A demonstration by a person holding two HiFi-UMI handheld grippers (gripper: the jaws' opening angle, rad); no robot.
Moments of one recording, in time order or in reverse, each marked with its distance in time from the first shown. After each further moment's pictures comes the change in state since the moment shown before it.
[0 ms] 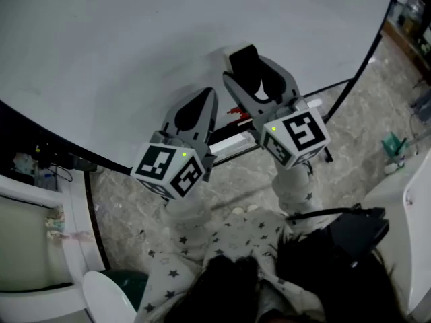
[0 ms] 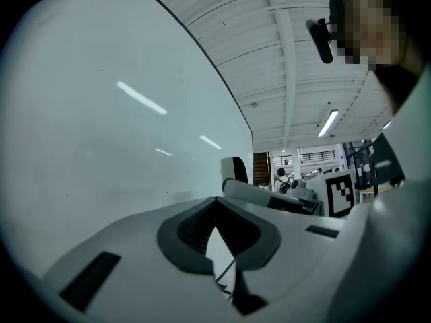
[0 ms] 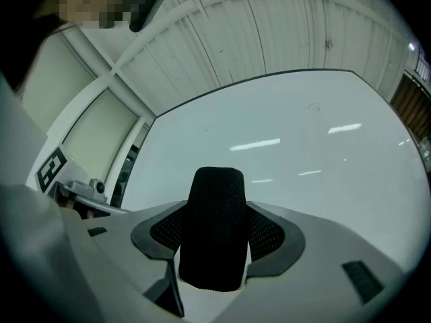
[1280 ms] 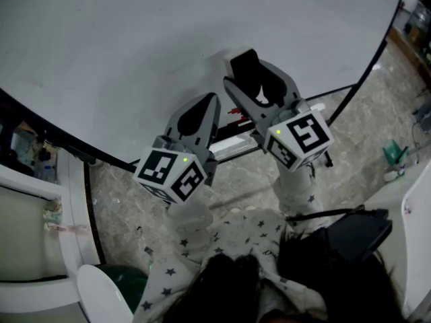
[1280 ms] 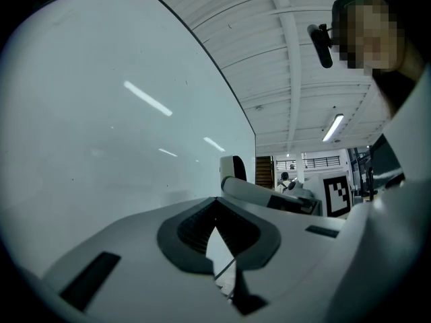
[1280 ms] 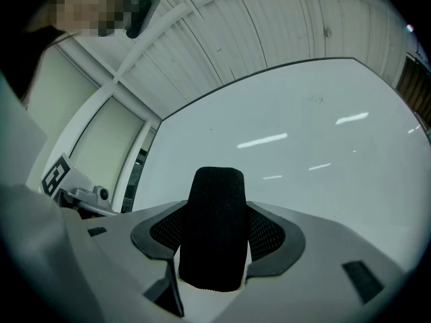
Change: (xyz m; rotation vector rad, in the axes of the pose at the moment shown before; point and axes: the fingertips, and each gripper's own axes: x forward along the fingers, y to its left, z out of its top) left arm -0.006 -0.008 -0.009 -0.040 -0.019 0.026; right arm -0.006 0.007 -0.004 0.040 0.008 0.086
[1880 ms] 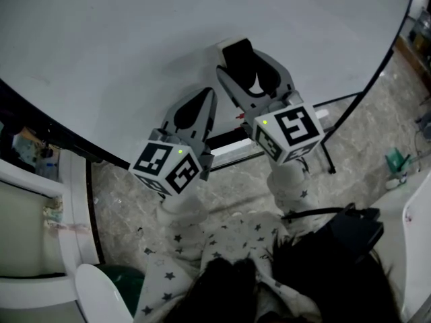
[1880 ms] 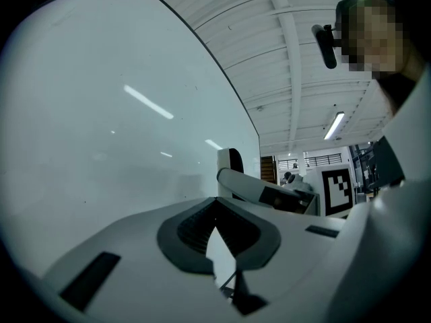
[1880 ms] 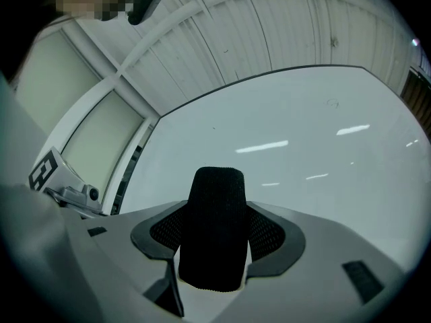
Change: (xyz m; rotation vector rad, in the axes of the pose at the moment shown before) left arm -0.002 0.040 0.017 0.025 -0.013 0.014; right arm 0.052 0.008 0.010 -0.063 -0.030 -0.042
